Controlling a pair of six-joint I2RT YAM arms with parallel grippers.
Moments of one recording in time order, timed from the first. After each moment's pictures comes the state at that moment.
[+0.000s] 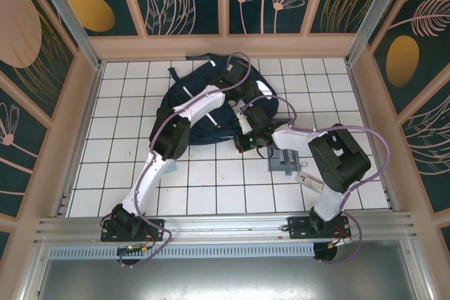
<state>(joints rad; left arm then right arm) -0.64 2.58 2.27 -0.48 -0.01 -0.71 0.64 1.74 0.91 -0.17 -0.26 0.26</state>
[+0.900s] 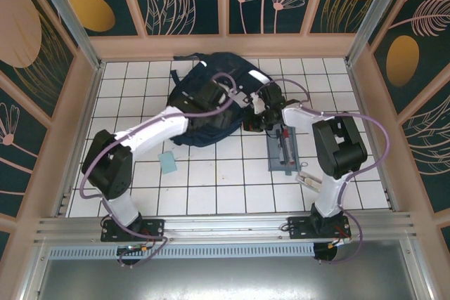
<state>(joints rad) -0.73 1.76 1.33 -0.51 -0.19 -0.17 0.42 1.87 1.18 -0.39 -0.51 0.27</state>
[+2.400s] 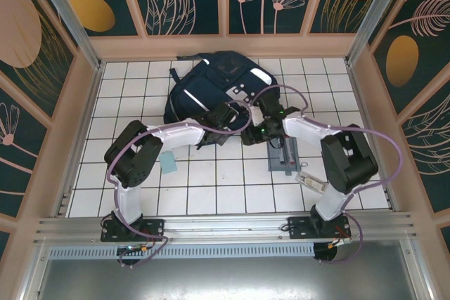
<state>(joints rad) -0.76 1.93 1.22 -0.31 -0.28 -0.03 0.47 1.66 1.01 -0.46 -0.34 0.13</state>
